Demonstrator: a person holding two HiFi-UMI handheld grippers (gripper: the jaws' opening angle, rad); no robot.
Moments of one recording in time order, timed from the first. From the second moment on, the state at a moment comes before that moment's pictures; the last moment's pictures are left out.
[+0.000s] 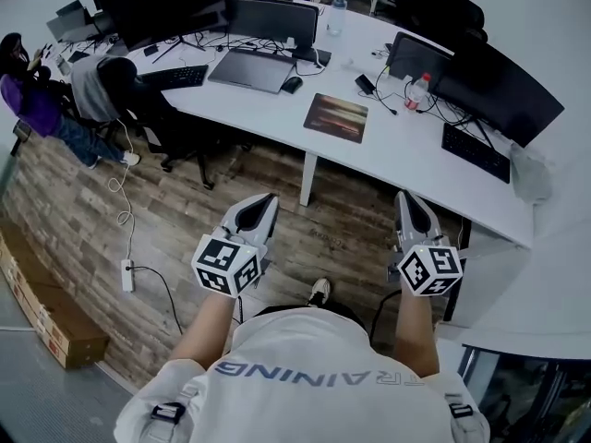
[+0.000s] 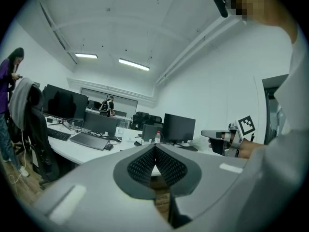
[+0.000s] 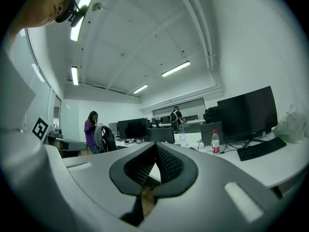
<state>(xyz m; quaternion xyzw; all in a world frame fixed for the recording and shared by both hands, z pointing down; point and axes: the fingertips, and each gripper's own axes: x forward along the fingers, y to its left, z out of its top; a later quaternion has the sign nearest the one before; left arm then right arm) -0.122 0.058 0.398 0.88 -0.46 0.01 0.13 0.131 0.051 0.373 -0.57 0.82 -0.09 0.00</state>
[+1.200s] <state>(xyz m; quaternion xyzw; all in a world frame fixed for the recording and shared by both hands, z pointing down) -0.002 -0.083 0.412 0.89 -0.44 0.05 0.12 0.258 -0.093 0.400 -0.59 0.79 -0.13 0.00</state>
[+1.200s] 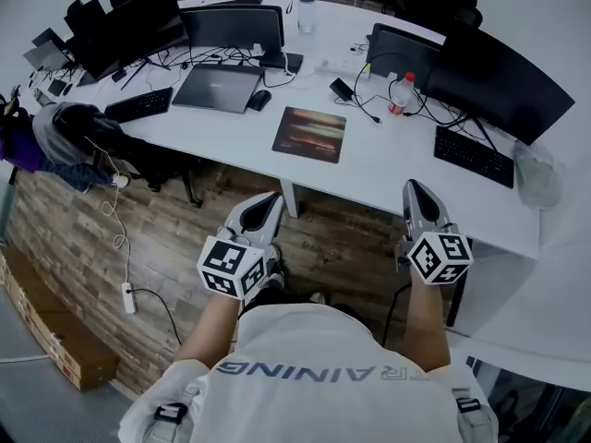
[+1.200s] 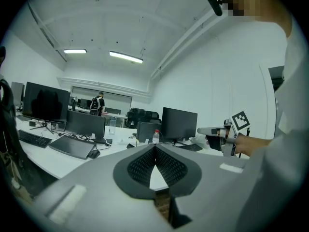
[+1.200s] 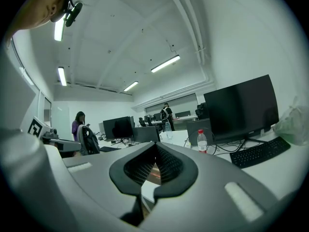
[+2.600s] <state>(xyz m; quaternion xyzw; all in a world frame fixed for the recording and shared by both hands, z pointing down) -0.046 -0.337 0.433 0.91 -0.39 0.05 0.16 0.201 -0.310 0.430 -0.61 0.77 -0.14 -0.08</state>
